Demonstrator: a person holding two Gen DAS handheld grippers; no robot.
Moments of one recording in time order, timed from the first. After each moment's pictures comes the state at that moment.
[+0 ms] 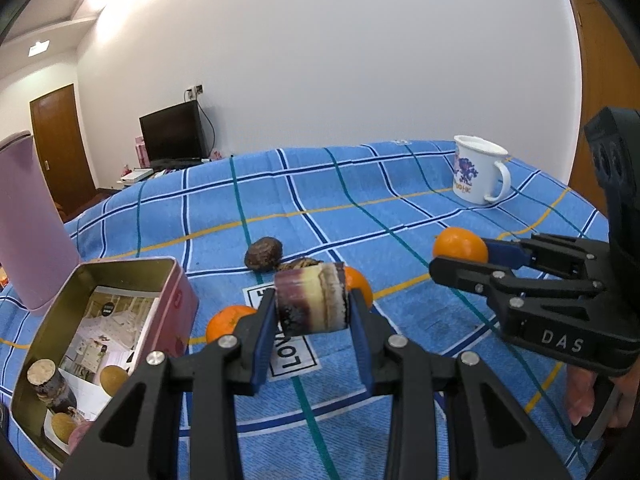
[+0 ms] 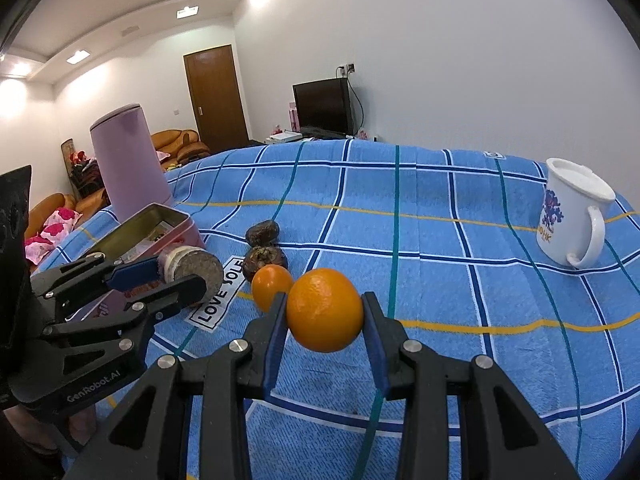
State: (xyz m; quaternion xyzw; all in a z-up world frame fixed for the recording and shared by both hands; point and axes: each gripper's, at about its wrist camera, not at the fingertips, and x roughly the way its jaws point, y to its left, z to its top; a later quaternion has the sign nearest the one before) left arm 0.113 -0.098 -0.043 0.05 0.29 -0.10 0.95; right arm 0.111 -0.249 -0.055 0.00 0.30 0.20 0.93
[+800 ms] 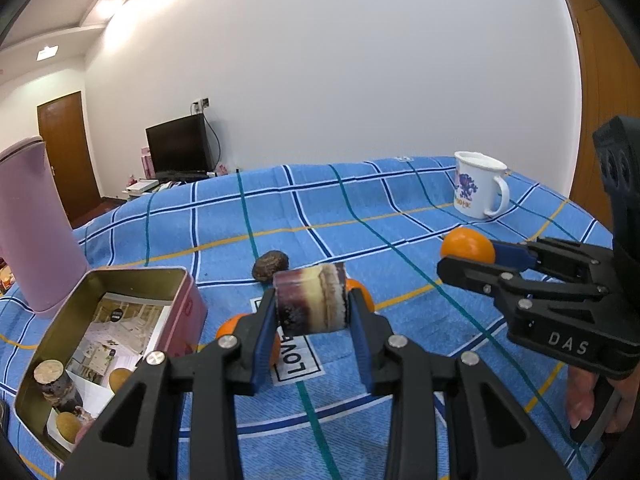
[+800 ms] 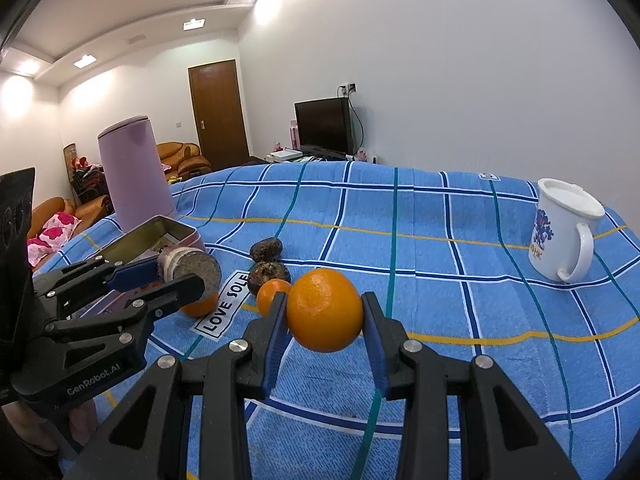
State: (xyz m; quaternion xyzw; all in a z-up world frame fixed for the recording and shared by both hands) left arm 0.104 -0.094 -0.036 0.04 0.26 -0.09 0.96; right arm 0.098 -0.252 -0.047 -0.01 0.27 0.20 0.94
